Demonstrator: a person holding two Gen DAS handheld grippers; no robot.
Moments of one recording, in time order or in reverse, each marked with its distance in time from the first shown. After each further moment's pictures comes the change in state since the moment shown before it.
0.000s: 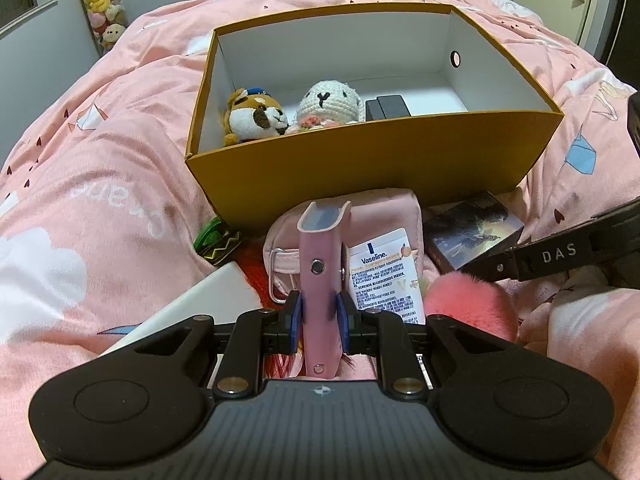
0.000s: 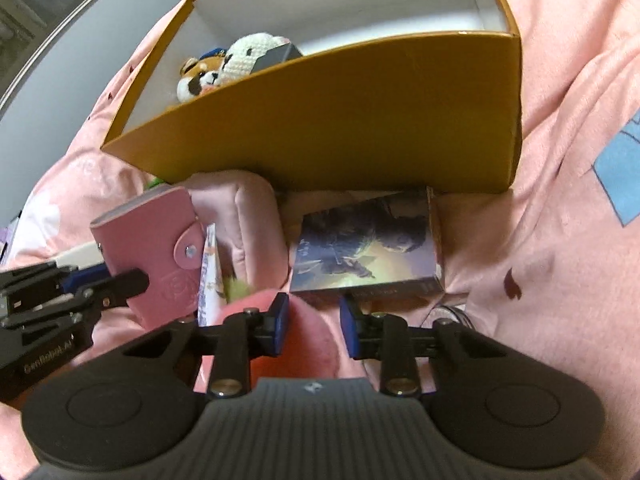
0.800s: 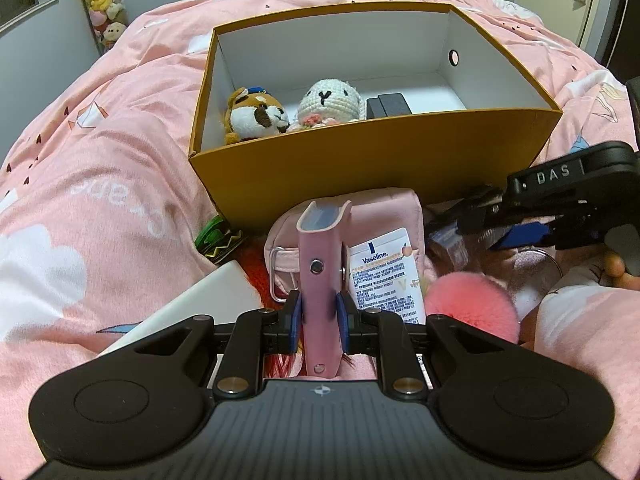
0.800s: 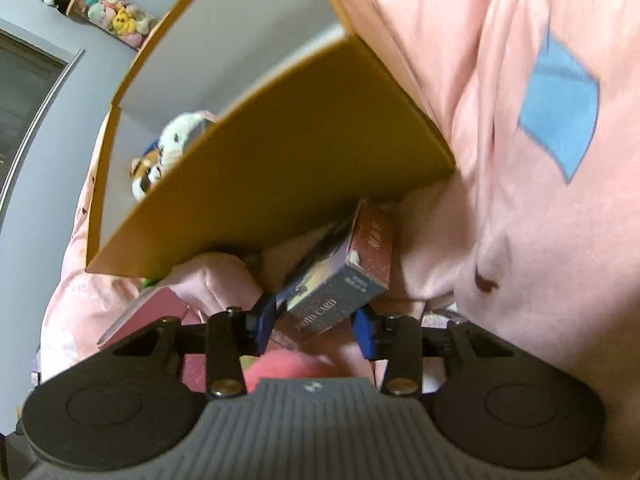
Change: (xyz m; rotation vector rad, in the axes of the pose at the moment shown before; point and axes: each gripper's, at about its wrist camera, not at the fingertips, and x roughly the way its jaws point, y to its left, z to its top) left arm -0.001 0.002 -0.001 -0.010 -0.001 -0.003; right arm -0.009 -0.019 0.009 0.349 -0.137 0.042
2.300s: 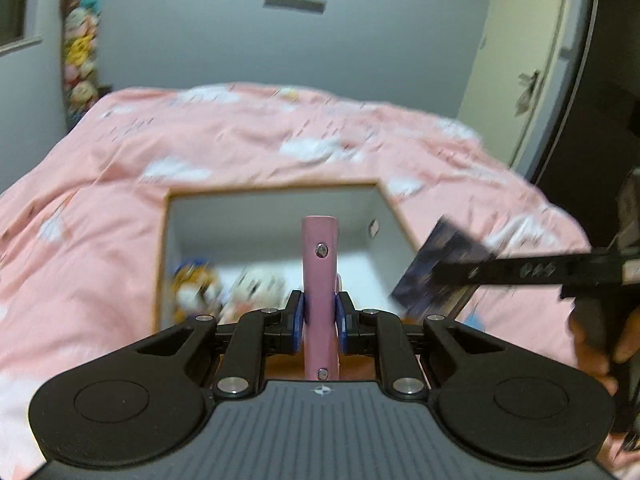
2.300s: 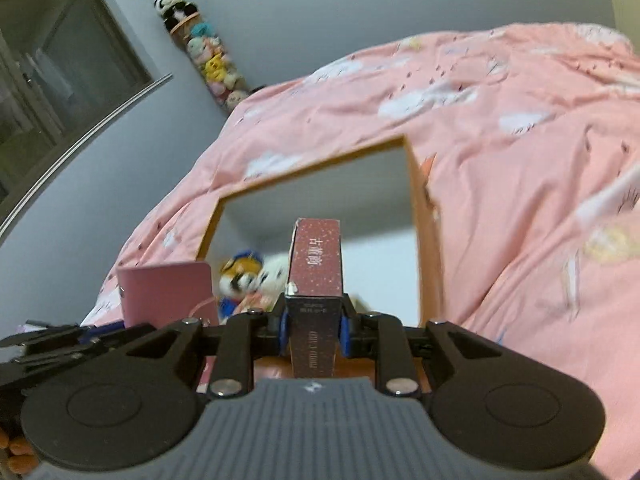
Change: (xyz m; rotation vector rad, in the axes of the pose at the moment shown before) left arm -0.079 -0.009 0.095 -0.056 -0.325 -0.243; right arm -0.128 0.065 0.045 -0.354 -0.292 0.033
